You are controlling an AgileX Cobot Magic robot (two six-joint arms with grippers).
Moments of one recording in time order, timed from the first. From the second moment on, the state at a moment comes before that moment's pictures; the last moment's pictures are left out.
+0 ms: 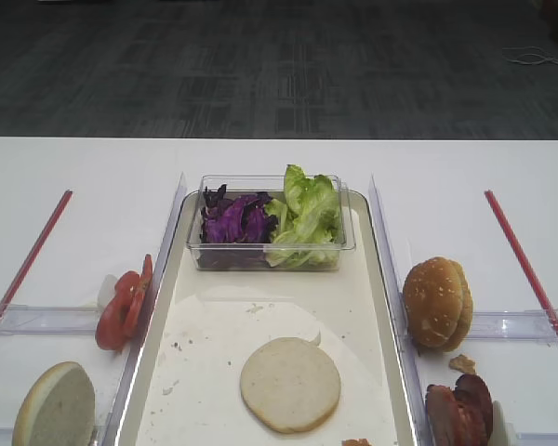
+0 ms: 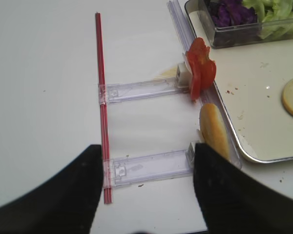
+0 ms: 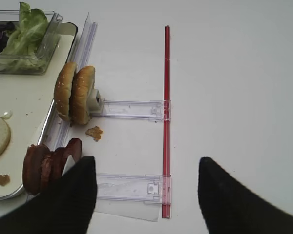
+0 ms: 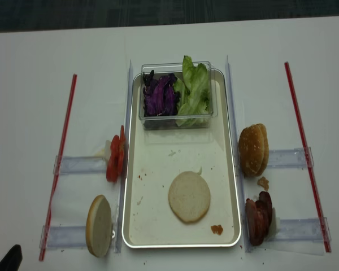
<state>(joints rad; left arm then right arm) -0.03 -0.02 -0.49 -0.07 1.19 0.06 -0.05 -0.02 -0.47 0.12 1.15 -0.09</state>
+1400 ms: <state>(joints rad) -0.03 -0.02 -0.49 -0.07 1.19 0.06 -0.05 0.03 -0.47 0.12 1.15 -0.10</state>
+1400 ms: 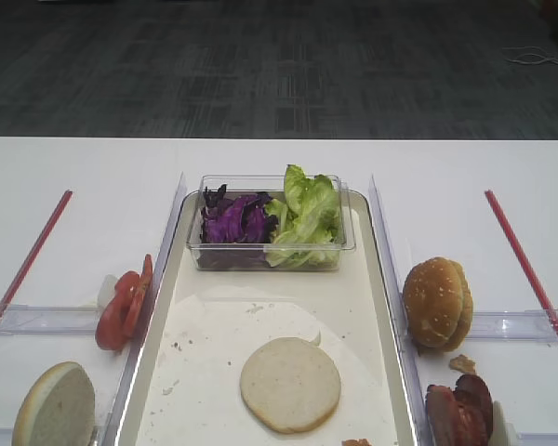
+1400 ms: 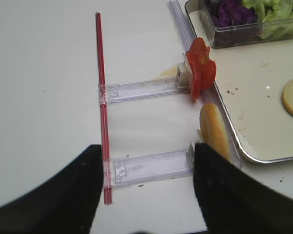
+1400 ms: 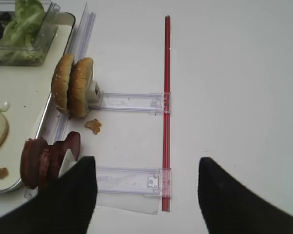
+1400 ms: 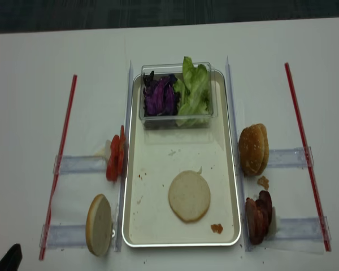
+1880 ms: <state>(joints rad) -0.03 -0.02 -0.49 -0.07 1.19 0.06 -0.05 0.21 -0.47 0.12 1.15 -0.10</state>
